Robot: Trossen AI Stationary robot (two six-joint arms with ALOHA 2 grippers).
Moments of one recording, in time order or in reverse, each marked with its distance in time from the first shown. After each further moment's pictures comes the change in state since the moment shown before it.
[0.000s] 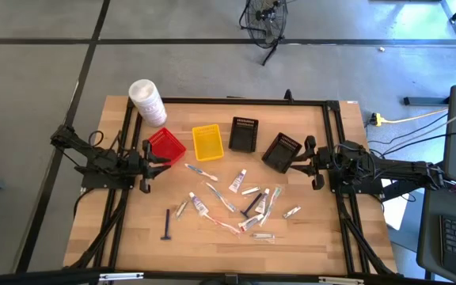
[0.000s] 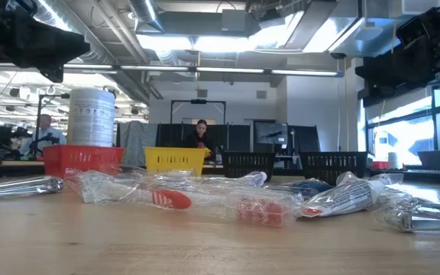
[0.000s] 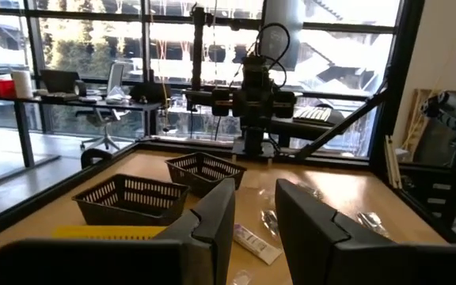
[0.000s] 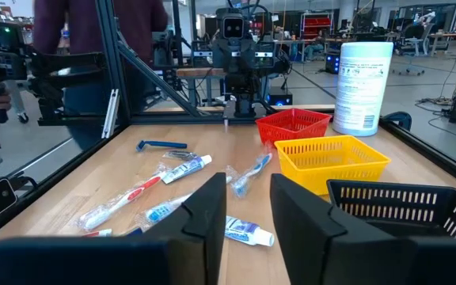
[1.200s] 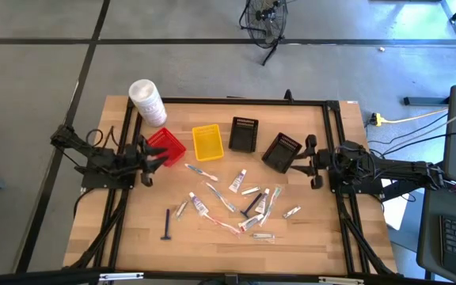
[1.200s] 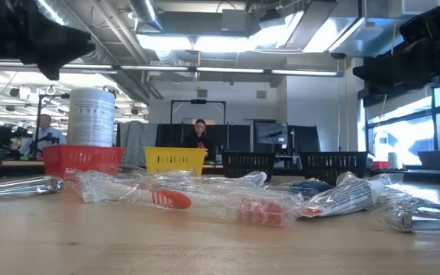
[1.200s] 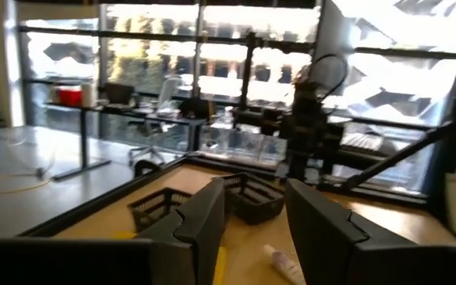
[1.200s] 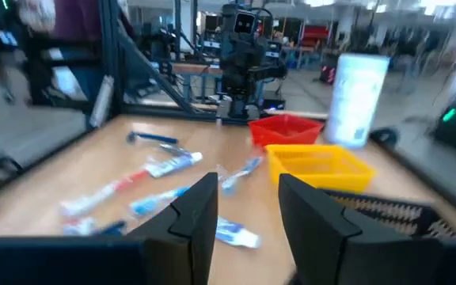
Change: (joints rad) left arm 0.000 0.002 0.000 0.105 -0.152 0.041; right arm -0.001 0.000 0.000 0.000 0.022 -0.146
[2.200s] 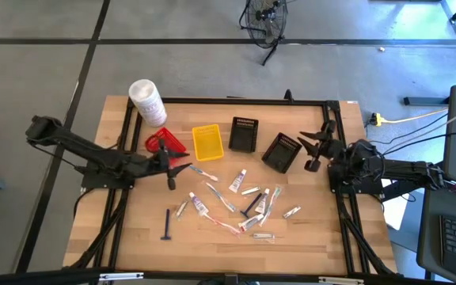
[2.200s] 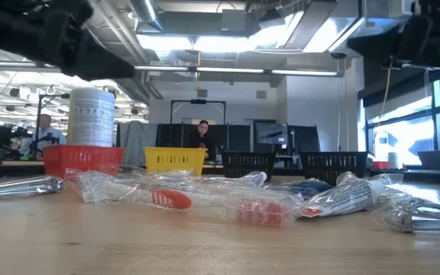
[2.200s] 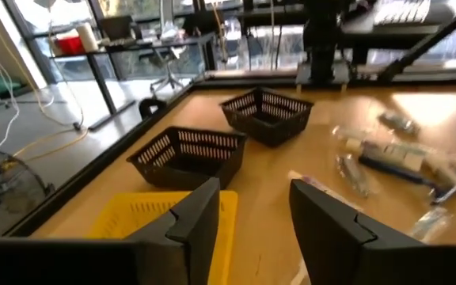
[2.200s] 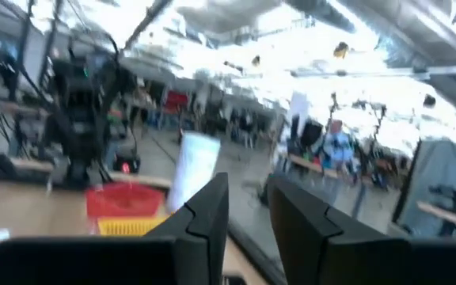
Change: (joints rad) left arm 0.212 0.815 0.222 0.146 0.154 -0.036; right arm 0.000 0.000 0.000 0.323 0.392 -0.229
